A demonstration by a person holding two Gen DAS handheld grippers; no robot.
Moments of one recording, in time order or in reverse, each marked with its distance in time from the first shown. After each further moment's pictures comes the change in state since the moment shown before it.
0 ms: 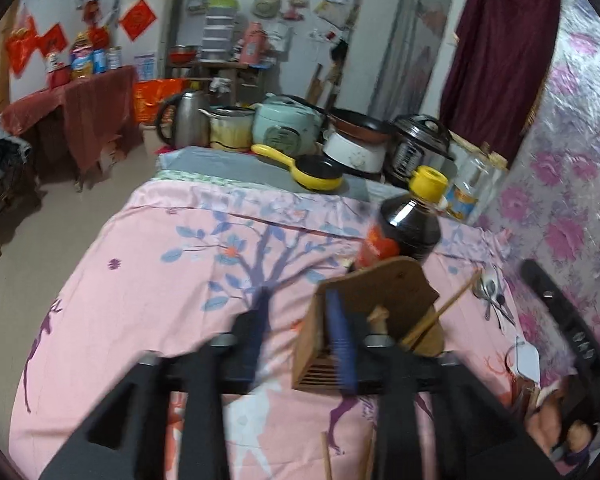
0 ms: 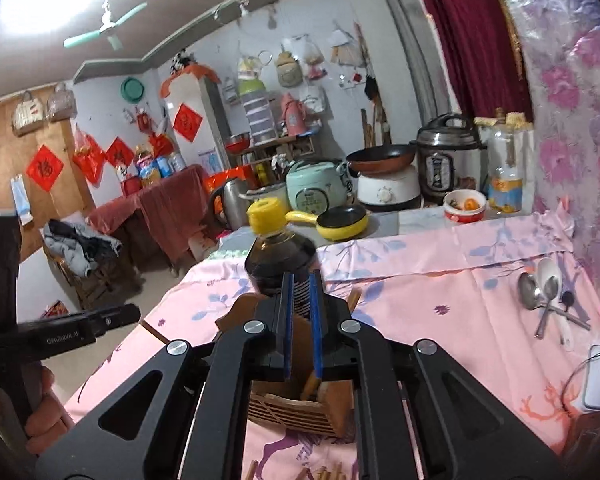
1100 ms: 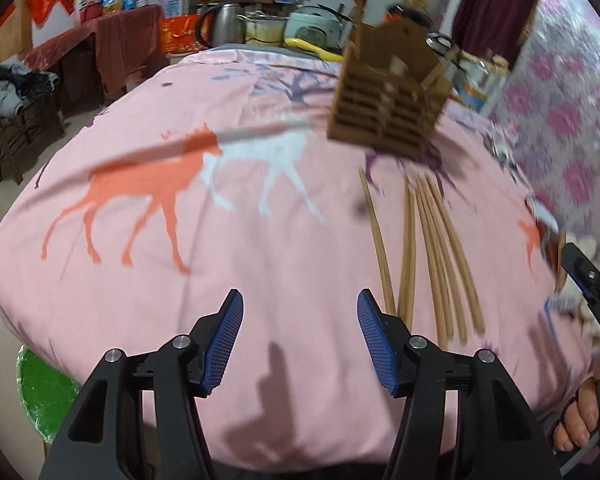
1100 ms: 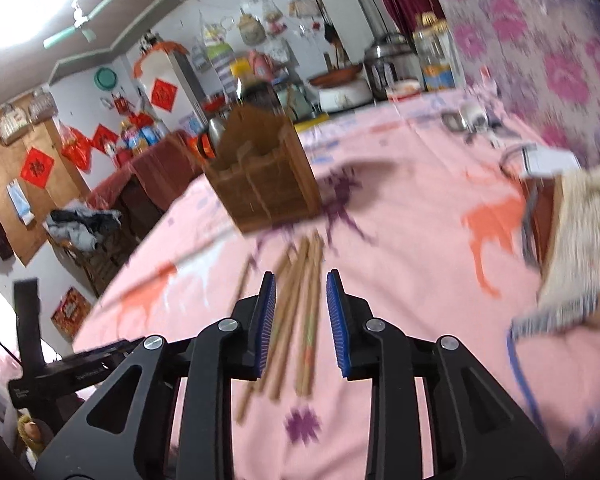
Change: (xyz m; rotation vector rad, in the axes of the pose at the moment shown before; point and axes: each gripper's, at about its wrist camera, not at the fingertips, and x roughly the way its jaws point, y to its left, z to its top) left arm -0.067 0.015 -0.272 -0.008 0.218 0.062; right arm -0.153 -0.023 -0.215 0.152 0.226 -0.041
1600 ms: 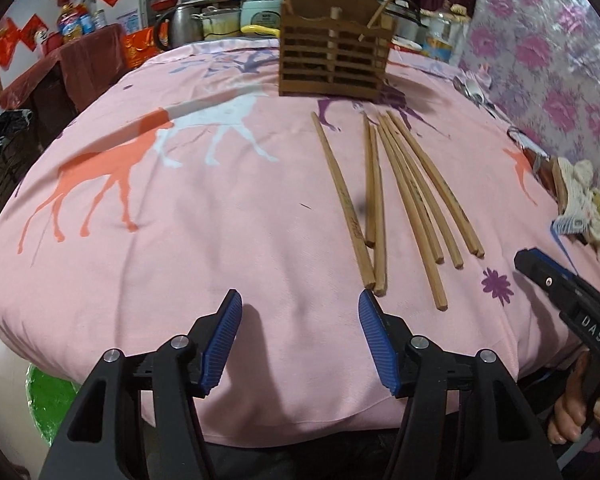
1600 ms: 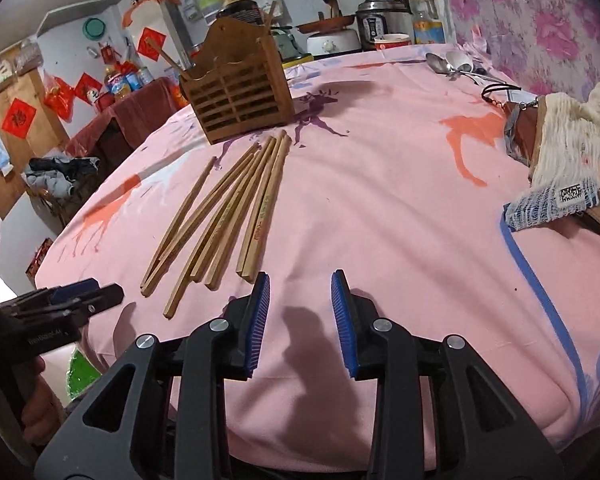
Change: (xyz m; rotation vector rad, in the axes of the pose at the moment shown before) left arm 0.022 -0.035 -0.039 0.162 0.040 -0.002; right arm 0.014 -0.014 -0.064 -0.065 0.106 -0.083
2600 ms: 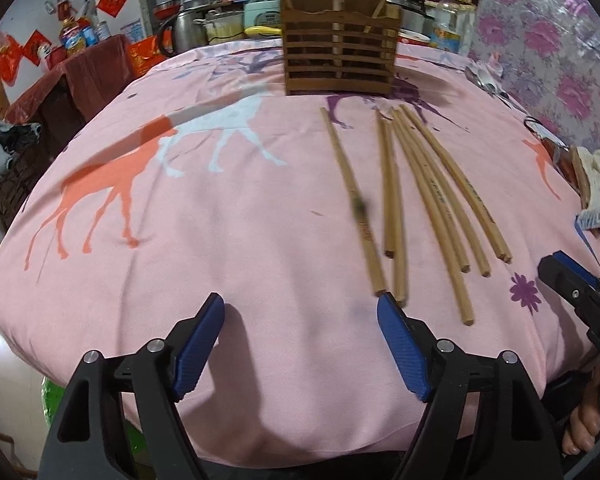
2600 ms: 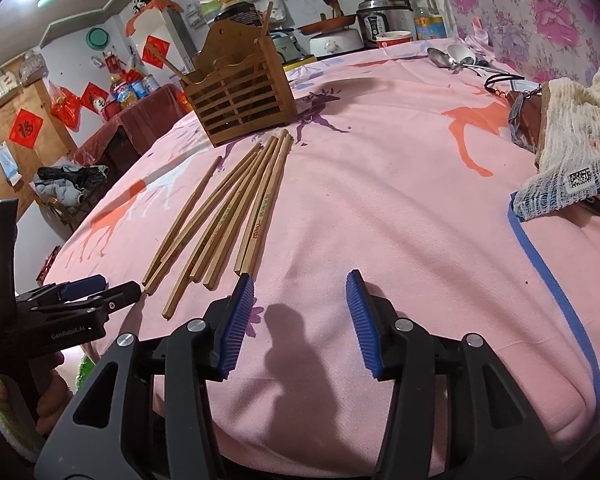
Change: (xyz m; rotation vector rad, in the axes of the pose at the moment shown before) left arm 0.015 -0.006 0.008 0.040 -0.007 0.073; right arm 0.005 -0.006 -0.003 0.019 -0.003 0.047
